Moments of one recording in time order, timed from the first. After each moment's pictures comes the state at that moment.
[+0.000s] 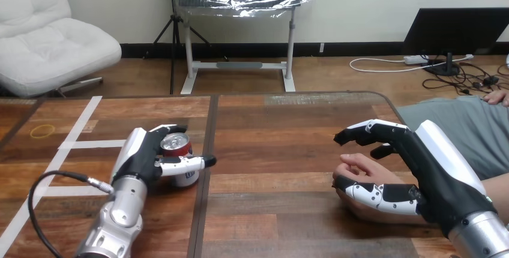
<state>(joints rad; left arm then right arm) -0.51 0.27 -0.12 0.97 0.30 -0.12 0.09 0.27 -0.36 -0.05 -0.53 -0.39 0.09 0.29</state>
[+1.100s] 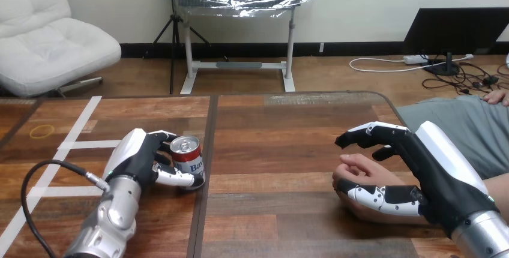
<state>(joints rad) -0.49 0.32 -0.19 0.93 0.42 -0.09 0.12 0.27 -0.40 -0.05 -0.53 -0.39 0.10 0.30</state>
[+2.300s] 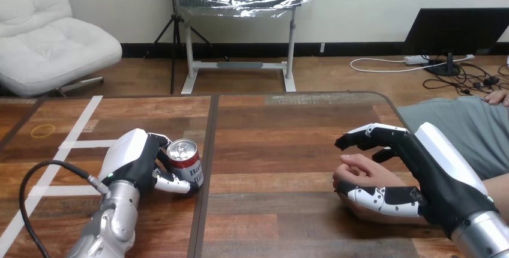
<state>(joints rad) -0.46 0.33 -0.24 0.92 0.53 -0.12 0.22 0.27 -0.40 -0.05 -0.53 -0.39 0.11 0.31</state>
